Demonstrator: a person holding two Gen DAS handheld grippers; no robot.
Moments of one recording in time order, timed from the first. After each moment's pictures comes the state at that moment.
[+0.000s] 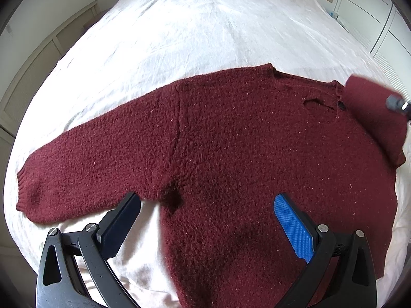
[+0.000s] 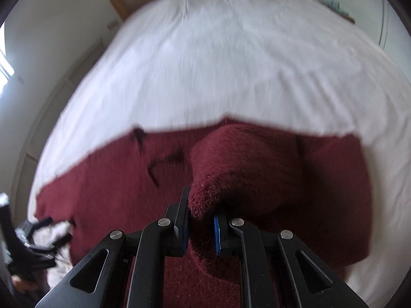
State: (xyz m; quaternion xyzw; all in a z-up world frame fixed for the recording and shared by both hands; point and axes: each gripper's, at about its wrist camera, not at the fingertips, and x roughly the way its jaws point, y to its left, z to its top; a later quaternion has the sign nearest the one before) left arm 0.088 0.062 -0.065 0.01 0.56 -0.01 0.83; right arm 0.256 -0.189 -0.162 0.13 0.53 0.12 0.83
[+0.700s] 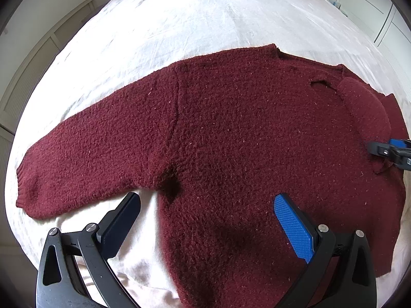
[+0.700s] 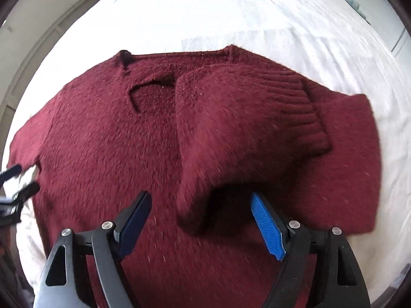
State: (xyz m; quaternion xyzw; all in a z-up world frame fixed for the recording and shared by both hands) left arm 0.089 0.057 -0.087 0.03 0.58 0.00 0.81; right arm 0.227 -0.171 -0.201 0.03 0.61 0.12 0.78
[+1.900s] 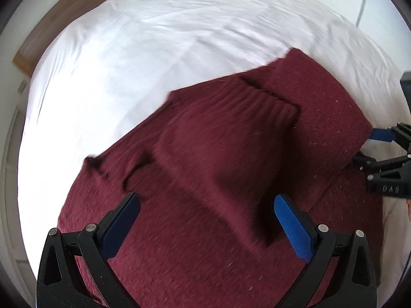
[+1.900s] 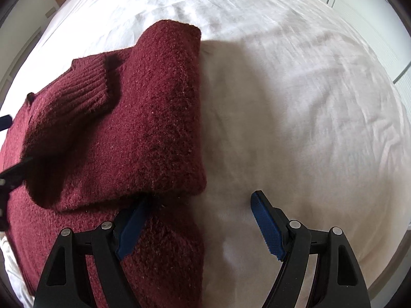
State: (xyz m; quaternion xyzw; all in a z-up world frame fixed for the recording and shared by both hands) left arm 0.154 -0.225 -0.094 0.26 0.53 -0.20 0.78; right arm 0.206 -0.344 -0.255 0.10 0.61 -0.03 0.79
